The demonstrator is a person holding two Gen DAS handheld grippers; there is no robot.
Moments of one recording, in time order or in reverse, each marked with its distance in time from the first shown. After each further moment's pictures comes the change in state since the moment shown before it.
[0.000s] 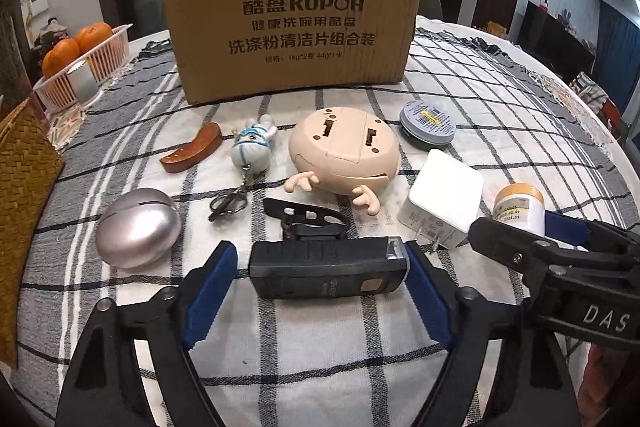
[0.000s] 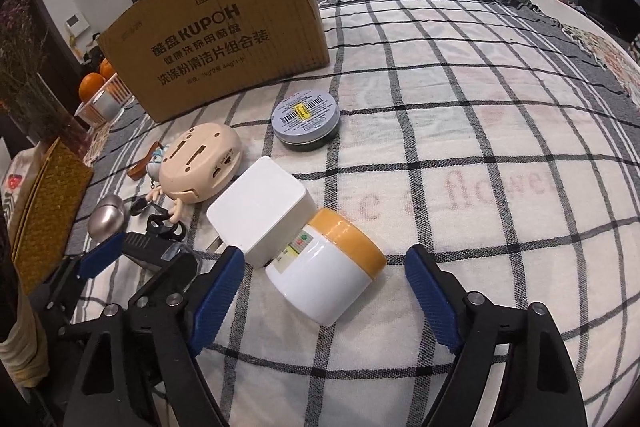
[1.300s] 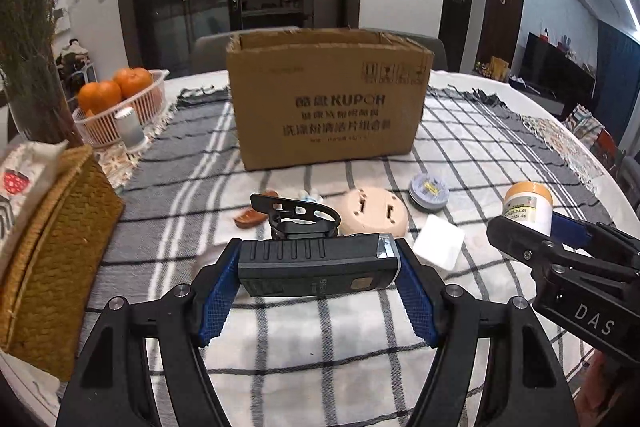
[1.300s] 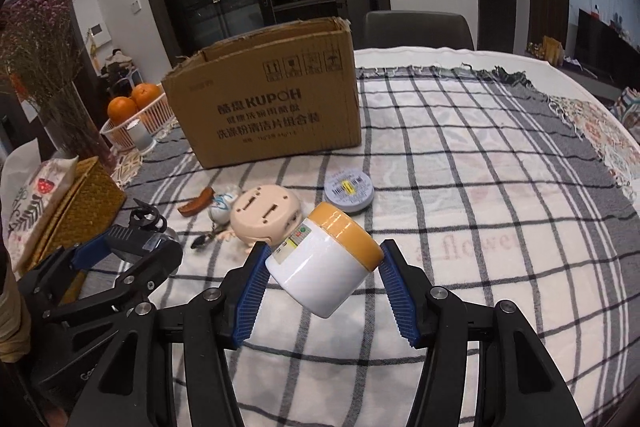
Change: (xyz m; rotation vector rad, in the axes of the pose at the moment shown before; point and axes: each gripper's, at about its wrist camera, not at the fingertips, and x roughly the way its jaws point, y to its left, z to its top) left arm -0.084 0.032 0.023 -0.018 -0.155 0.041; right arm -0.072 0.047 0.008 -0.086 -0.195 -0.037
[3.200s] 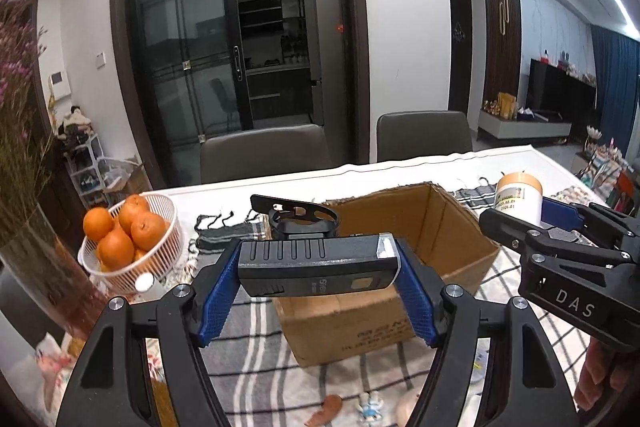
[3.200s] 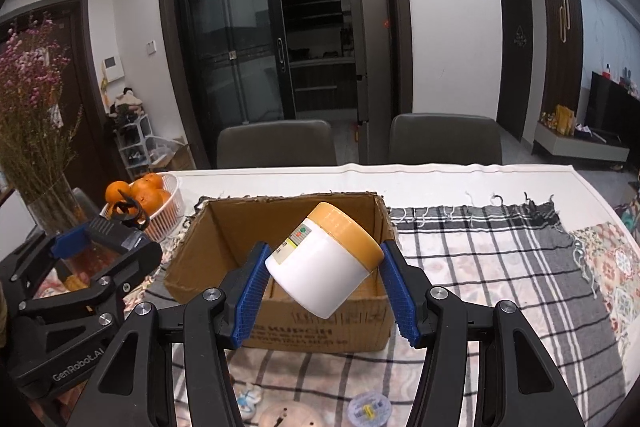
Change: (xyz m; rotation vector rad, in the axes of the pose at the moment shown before) left arm 0.034 0.038 0.194 0.086 -0.171 0.051; right arm 0.029 0.042 0.192 -0.082 -0.195 0.005
